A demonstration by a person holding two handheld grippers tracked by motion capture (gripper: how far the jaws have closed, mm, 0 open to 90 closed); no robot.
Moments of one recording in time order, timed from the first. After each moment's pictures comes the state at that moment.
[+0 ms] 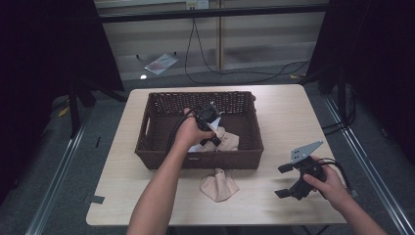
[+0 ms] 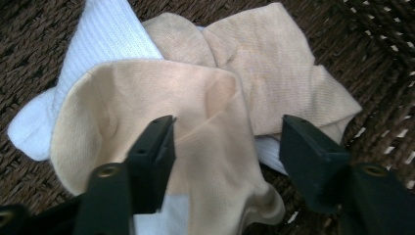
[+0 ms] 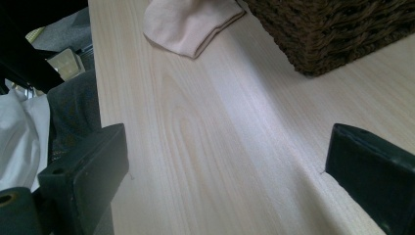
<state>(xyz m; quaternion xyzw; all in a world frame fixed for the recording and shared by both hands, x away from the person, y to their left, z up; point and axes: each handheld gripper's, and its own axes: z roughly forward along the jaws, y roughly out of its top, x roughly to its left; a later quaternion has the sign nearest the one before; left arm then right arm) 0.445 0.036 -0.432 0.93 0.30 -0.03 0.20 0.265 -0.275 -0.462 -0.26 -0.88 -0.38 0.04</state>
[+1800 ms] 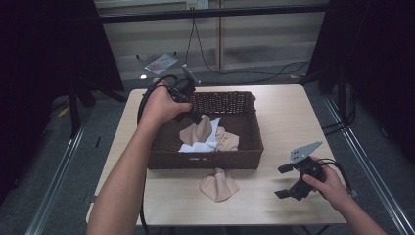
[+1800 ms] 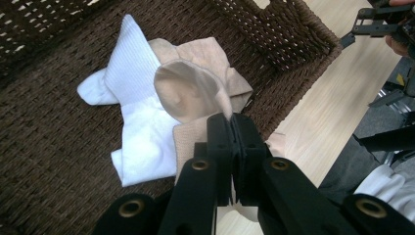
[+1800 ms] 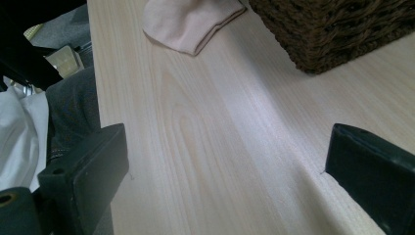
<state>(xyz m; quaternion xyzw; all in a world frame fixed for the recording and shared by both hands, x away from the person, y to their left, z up) 0.423 0.091 -0.287 0.92 0.32 -0.07 0.23 0.264 -0.274 -0.463 -0.26 -0.88 -0.38 0.04</state>
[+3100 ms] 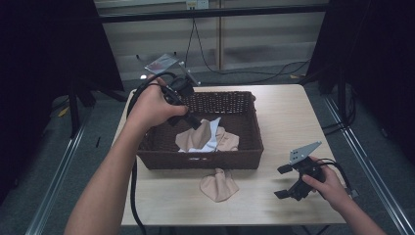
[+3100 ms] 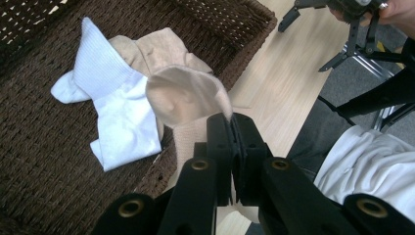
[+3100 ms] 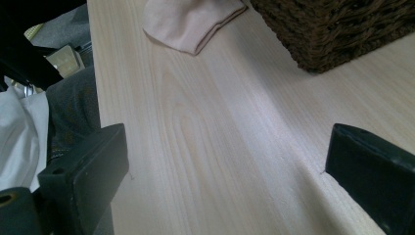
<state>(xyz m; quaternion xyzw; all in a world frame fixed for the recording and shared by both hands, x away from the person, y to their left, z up) 0.384 0.095 -0.251 0.94 0.25 -0.08 0.23 0.264 -0.273 -0.464 -0.26 -0.89 -0.38 0.04</state>
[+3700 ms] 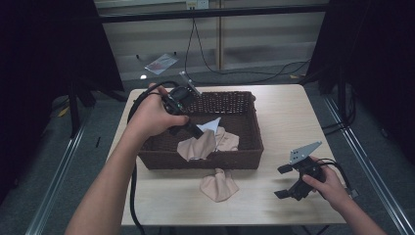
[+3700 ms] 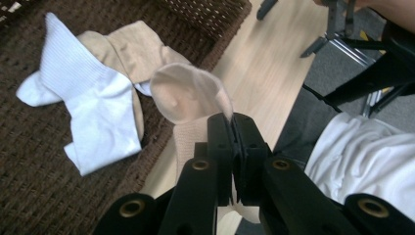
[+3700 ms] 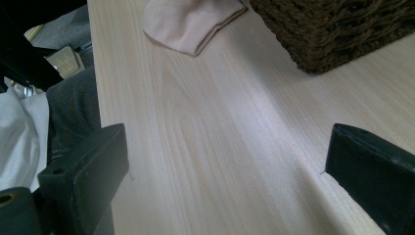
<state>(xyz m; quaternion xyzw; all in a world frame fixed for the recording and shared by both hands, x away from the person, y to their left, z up) 0.366 0.095 -0.259 0.94 0.22 -0.10 0.24 0.264 -0.273 -0.463 -0.26 -0.88 -0.38 0.04</state>
